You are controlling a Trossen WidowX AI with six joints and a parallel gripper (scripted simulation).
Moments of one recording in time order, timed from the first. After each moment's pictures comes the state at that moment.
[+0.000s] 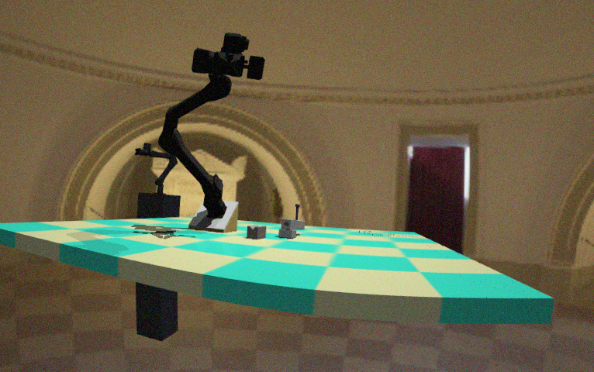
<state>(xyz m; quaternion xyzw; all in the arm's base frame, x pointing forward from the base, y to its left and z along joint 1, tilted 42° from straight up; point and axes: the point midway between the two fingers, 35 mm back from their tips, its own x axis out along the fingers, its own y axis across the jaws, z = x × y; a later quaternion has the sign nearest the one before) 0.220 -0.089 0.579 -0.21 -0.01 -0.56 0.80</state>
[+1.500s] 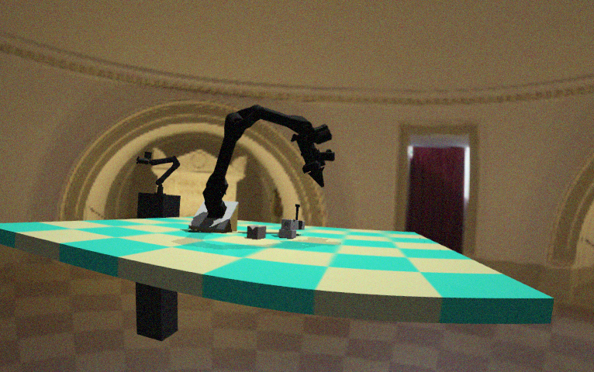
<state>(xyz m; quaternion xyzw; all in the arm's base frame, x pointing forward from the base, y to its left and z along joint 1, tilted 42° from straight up) 0.390 0.137 0.067 -0.21 0.53 -0.16 0.80</state>
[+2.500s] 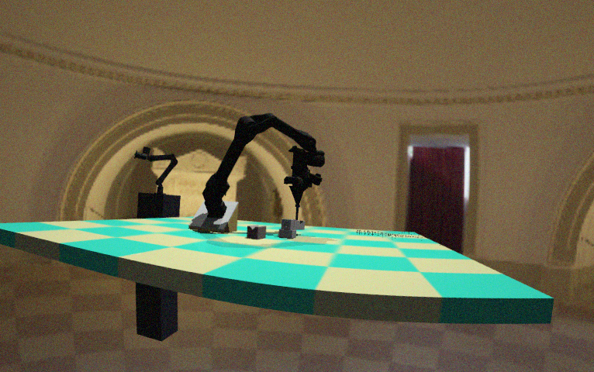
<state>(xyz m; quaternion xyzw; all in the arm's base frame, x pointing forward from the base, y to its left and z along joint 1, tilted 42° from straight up) 0.305 0.113 -0.001 -0.20 0.66 -0.29 0.67</state>
